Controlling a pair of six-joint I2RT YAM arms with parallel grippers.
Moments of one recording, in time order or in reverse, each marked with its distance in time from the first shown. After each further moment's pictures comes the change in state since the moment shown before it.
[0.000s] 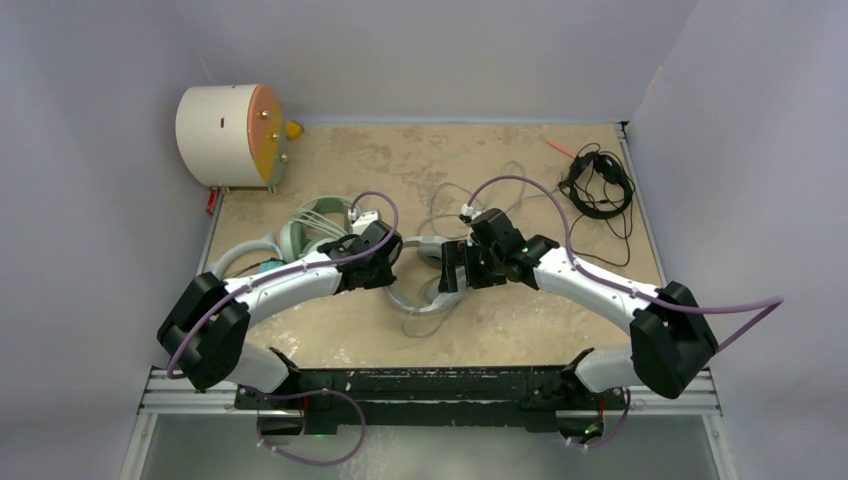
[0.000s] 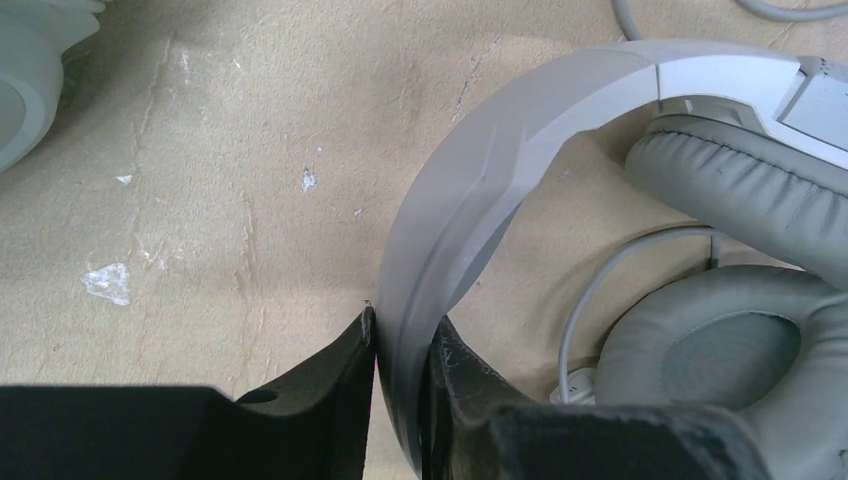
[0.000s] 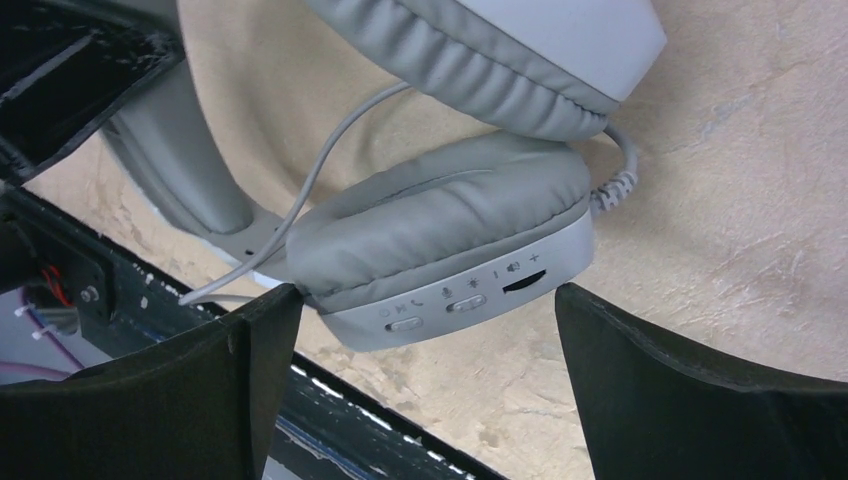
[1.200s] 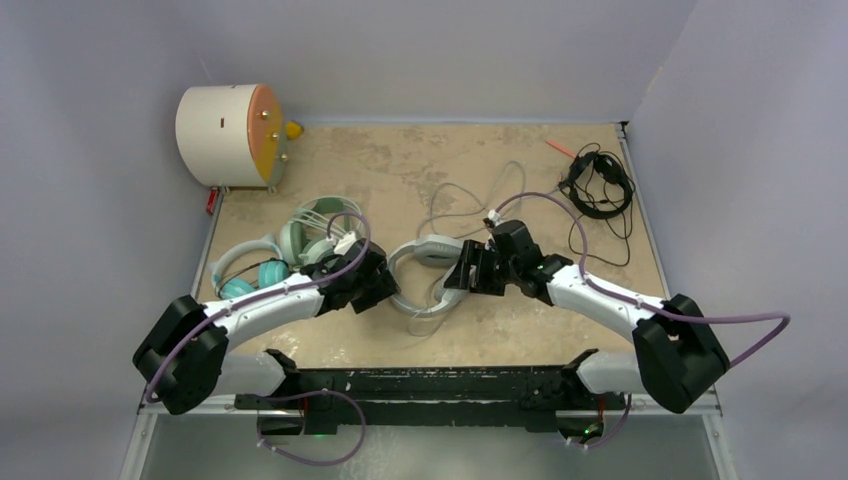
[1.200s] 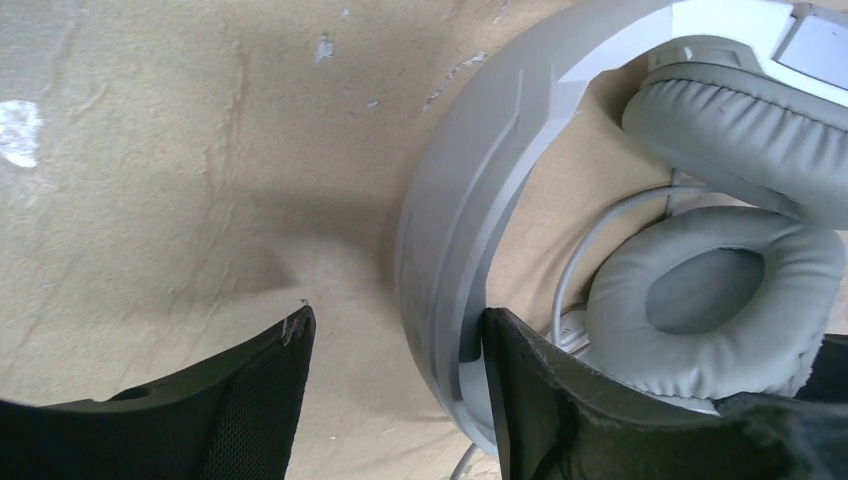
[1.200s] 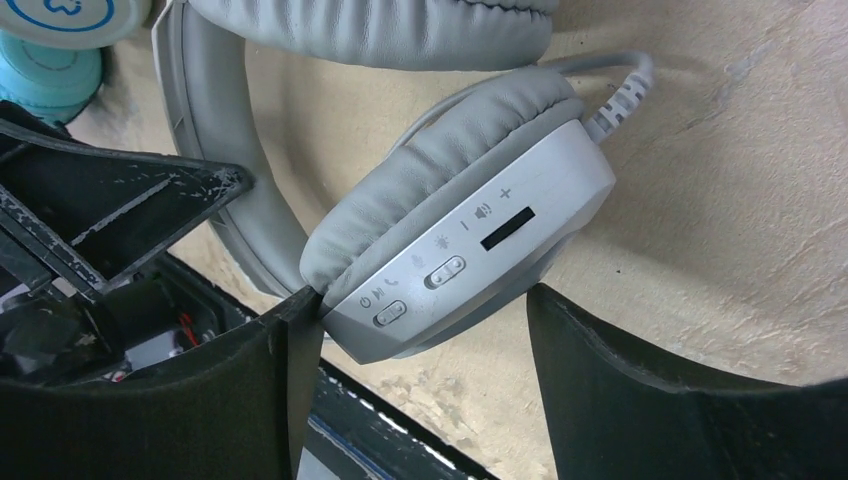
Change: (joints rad) left arm 0.000 -0.158 -0.194 0.069 0.107 -0.286; right arm -0.088 -0.067 -0.211 0.256 -0.079 0.237
